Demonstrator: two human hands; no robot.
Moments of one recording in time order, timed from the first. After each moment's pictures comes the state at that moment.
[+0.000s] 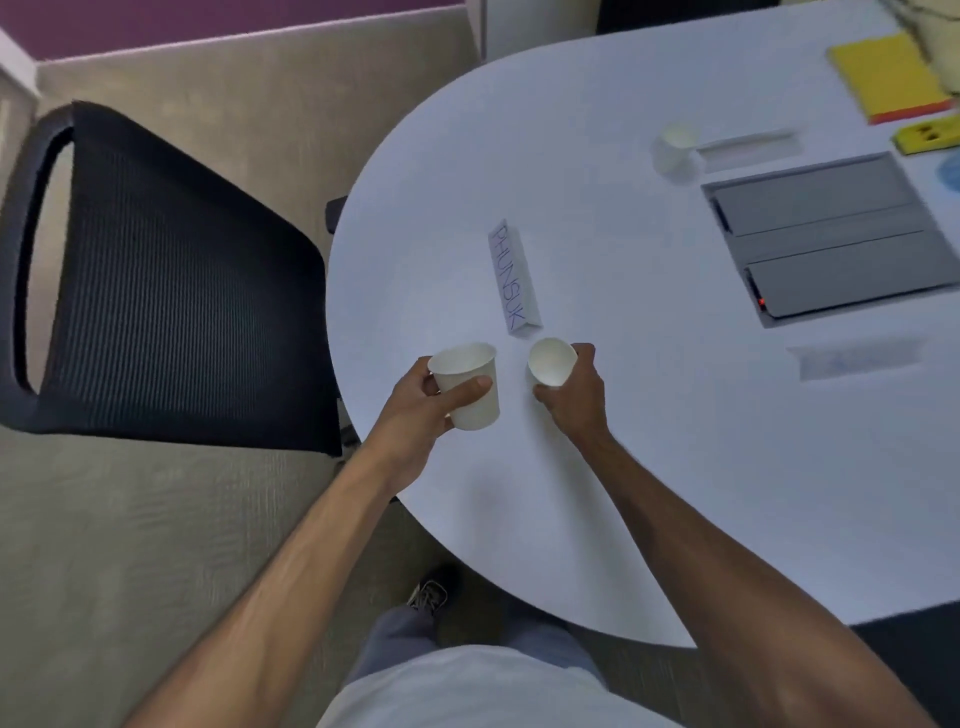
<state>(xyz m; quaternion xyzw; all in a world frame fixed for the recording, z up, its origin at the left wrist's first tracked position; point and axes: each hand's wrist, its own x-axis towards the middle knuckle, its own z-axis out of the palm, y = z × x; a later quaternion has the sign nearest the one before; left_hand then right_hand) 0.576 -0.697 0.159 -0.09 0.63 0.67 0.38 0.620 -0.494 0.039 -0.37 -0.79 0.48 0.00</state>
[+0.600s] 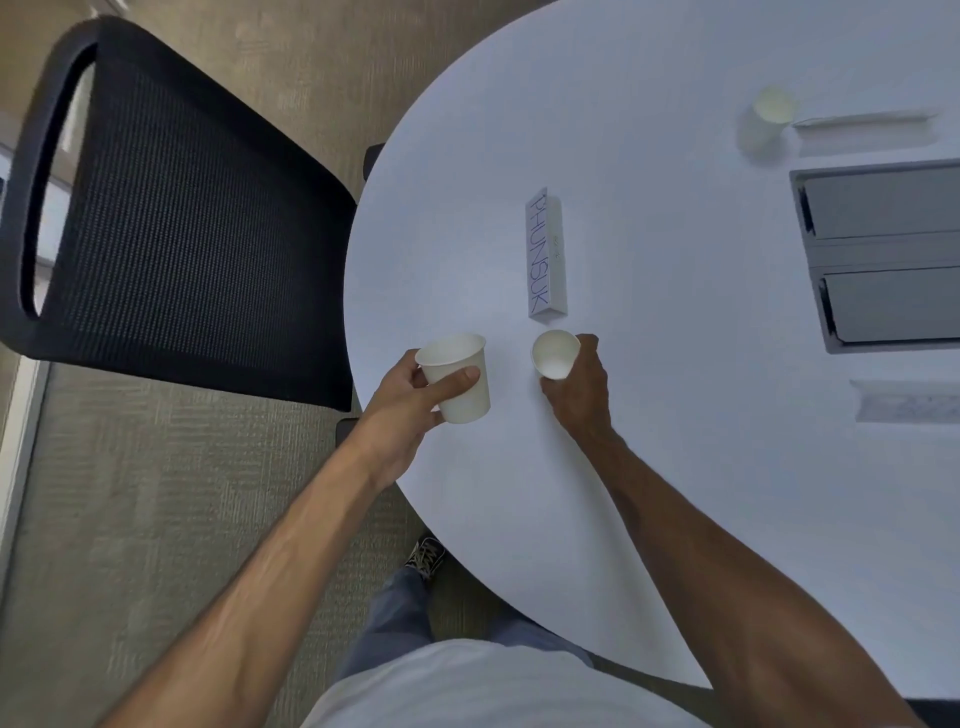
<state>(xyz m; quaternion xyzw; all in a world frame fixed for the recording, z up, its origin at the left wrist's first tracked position) 0.586 -0.679 0.143 -0.19 0.64 0.67 0.32 0.603 -0.472 -0.018 -0.29 -0.84 0.47 -0.03</state>
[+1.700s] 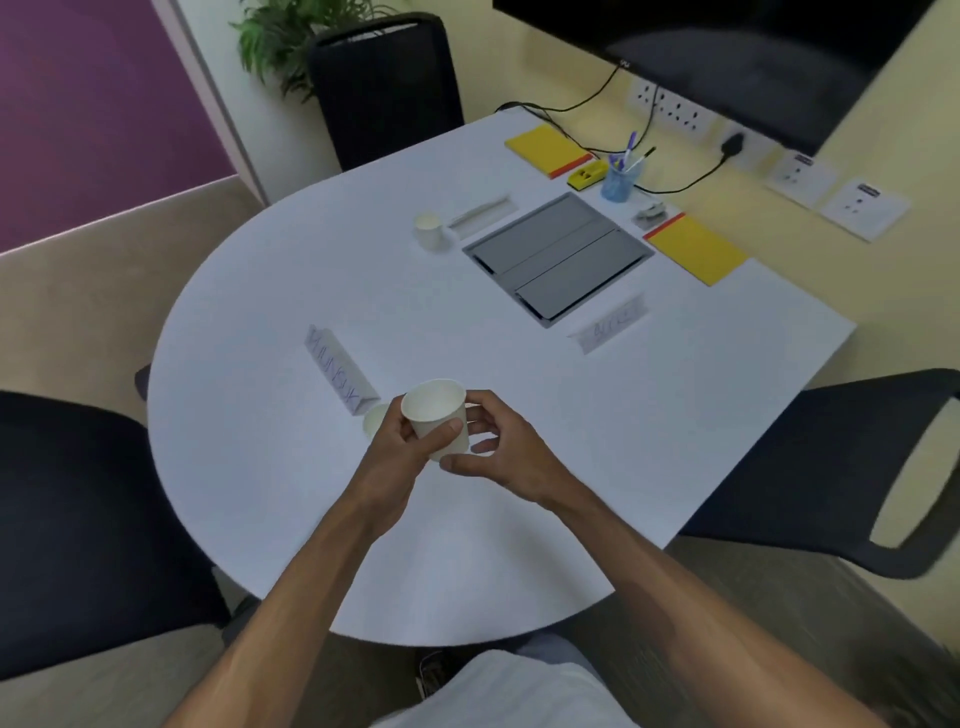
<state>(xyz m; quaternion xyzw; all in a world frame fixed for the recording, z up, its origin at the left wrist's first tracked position) 0.649 -0.596 0.184 0.15 0.60 0.63 0.47 0.769 -0.469 0.171 -0.25 -0.74 0.61 0.07</state>
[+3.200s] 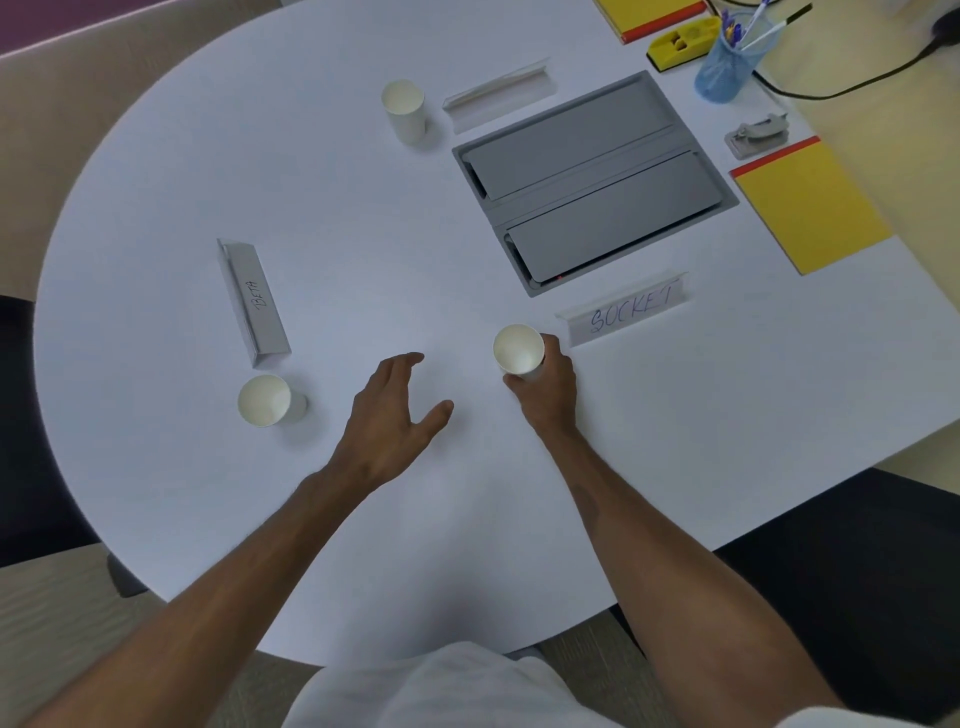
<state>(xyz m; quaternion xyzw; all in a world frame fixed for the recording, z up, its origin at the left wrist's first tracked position) 0.668 -0.390 0.089 0.26 0.89 0.26 0.27 0.749 -0.198 -0.031 -0.47 -0.77 0.42 0.07</state>
